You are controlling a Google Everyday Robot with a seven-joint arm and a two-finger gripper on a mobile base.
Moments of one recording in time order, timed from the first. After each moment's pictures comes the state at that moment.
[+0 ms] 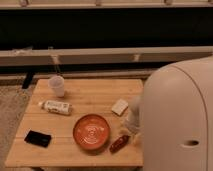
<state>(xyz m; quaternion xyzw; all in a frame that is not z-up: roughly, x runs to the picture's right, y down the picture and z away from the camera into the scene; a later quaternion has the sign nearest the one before) 0.114 0.245 0.792 -0.23 0.31 0.87 0.32</state>
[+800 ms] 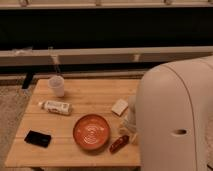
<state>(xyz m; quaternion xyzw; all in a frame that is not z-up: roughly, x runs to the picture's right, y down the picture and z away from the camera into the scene) 0.110 0.246 0.803 -0.25 0.32 0.85 0.33</state>
